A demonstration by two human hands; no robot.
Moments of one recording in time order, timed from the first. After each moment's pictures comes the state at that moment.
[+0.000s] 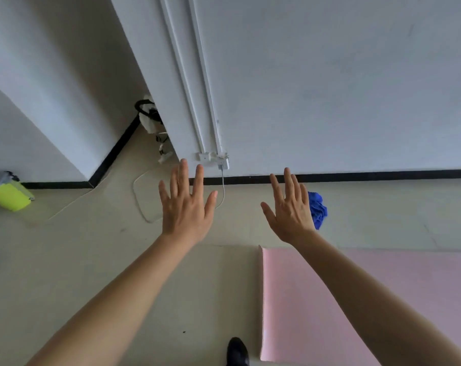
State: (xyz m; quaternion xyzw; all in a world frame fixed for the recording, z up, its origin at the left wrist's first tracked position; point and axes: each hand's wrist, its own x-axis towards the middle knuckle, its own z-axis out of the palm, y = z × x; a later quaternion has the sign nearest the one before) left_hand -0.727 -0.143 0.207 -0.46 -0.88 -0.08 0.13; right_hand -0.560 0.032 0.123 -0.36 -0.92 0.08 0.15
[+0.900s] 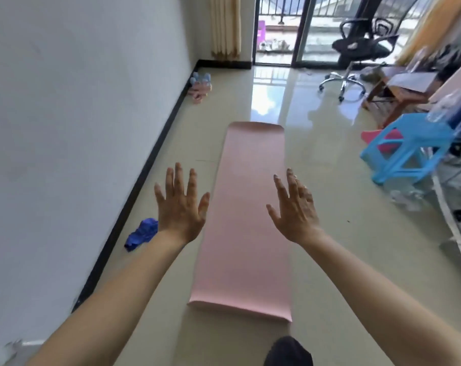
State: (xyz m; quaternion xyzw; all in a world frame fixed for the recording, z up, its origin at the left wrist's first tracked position) left_hand -0.735 0.205 0.157 -0.93 -0.36 -0.08 -0.01; right_hand -0.541 0.014 0.118 -0.90 -0.42 -0.01 0.13
